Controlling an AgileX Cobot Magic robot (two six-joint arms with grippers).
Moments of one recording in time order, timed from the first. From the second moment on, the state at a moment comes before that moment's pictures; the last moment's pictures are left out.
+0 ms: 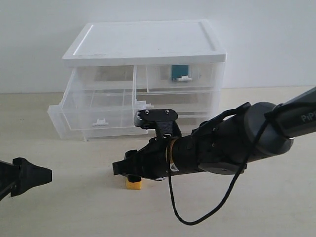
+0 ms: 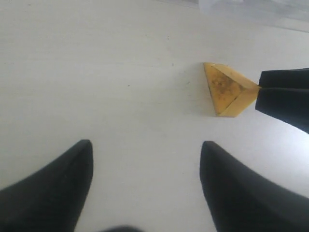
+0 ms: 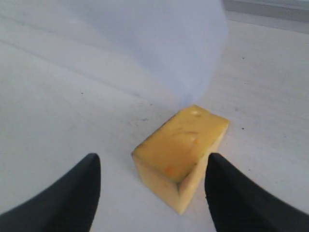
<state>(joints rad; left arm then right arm) 0.09 1.42 -0.41 -1.62 0.54 1.57 0.72 1.97 -1.00 -0.80 -0.26 1.15</state>
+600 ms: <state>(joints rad) 0.09 1.42 -0.41 -1.62 0.58 1.57 0.74 2.09 -1.10 -0.80 -0.18 1.16</state>
